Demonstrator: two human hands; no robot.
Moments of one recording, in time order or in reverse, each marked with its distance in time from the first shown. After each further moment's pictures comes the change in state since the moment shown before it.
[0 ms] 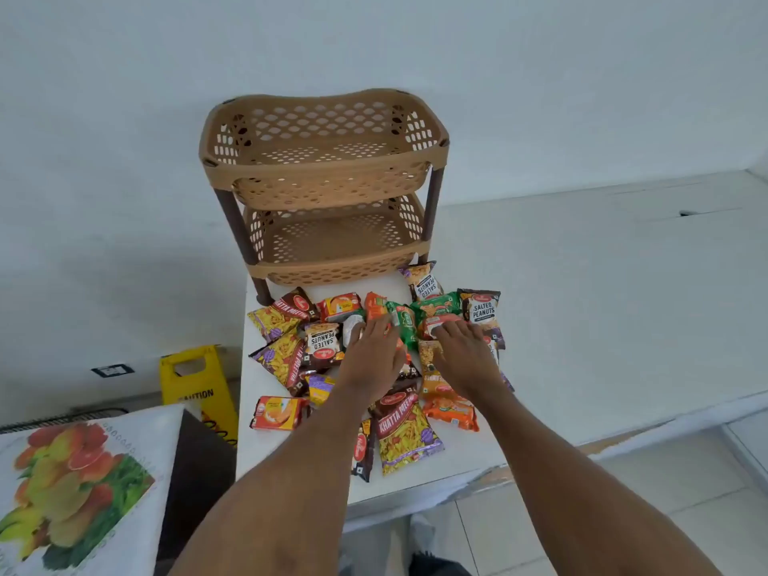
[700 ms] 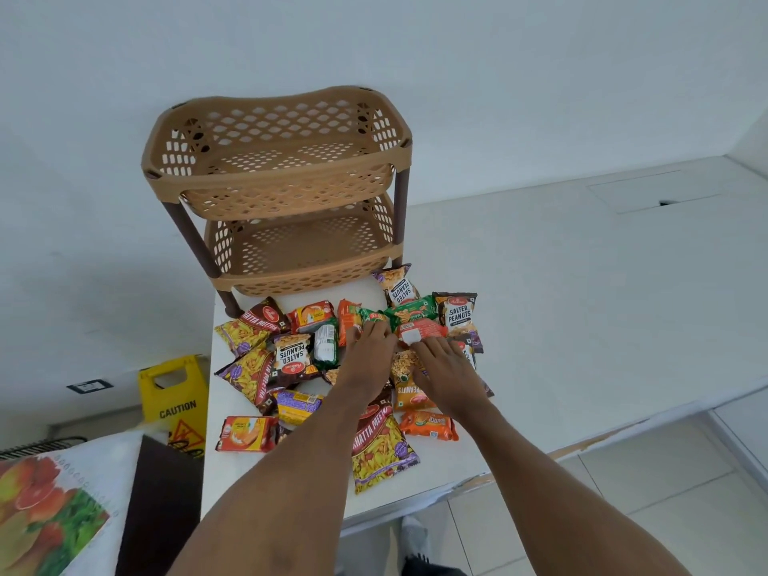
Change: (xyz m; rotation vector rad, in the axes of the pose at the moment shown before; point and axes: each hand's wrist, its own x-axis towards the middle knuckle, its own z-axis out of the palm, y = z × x) left_hand 0.042 0.034 0.018 0.060 0.006 0.027; right_hand -0.013 0.026 0.029 0.135 0.100 -0.092
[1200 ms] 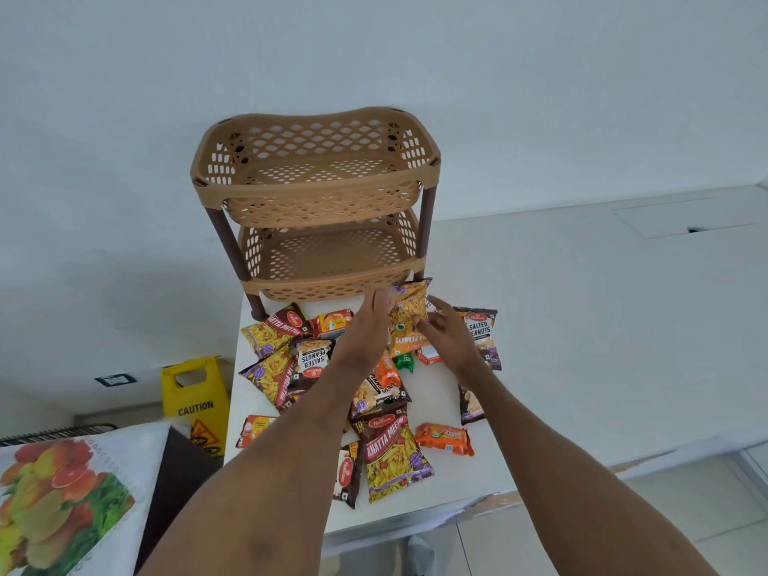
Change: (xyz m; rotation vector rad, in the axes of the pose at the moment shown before) left_hand 0.006 -0.030 -0.060 -0.335 0.369 0.009; right_hand 0.072 -0.016 -0.039 1.145 -0.024 0.494
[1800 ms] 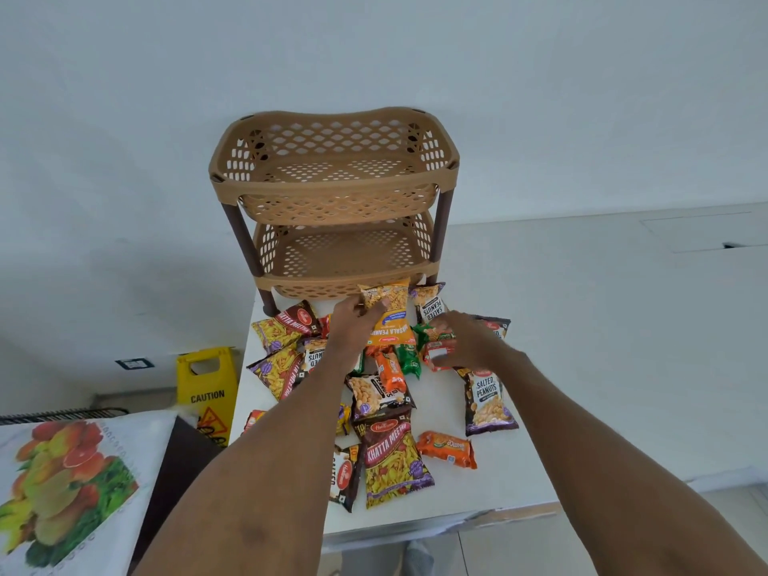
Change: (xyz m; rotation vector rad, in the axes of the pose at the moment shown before) left_hand 0.016 -0.030 0.001 -0.860 0.099 -0.706; right_hand 0.038 -0.004 -0.041 -0.804 -0.355 -0.155
